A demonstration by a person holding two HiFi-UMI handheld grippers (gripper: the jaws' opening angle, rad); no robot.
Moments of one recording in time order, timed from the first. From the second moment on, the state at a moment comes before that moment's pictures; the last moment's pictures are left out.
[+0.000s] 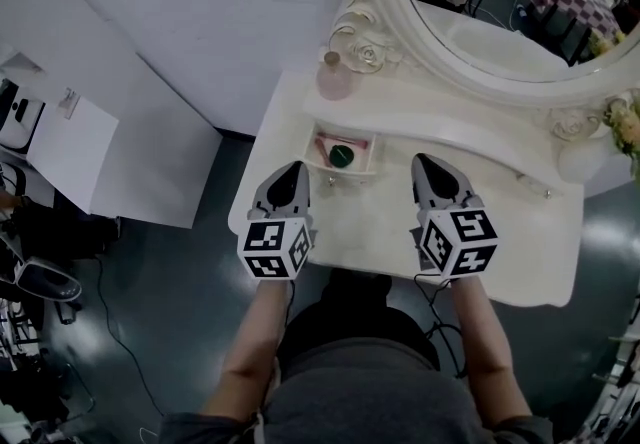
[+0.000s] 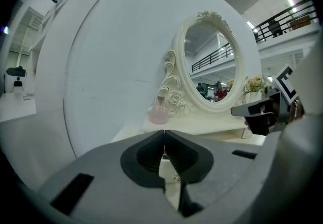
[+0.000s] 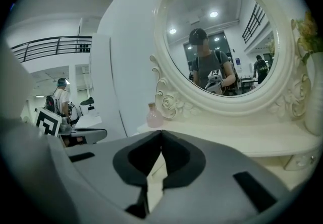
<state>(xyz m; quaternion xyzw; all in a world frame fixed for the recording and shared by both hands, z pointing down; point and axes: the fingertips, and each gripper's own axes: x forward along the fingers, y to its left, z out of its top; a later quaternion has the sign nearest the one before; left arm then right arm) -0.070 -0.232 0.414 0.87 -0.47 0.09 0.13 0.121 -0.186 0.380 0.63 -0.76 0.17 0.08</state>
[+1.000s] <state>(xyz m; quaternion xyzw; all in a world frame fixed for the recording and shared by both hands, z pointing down) -0.067 -0.231 0.408 0.87 -0.47 0.09 0.12 0.142 -0.167 0.380 0.64 -0.75 0.15 0.08</state>
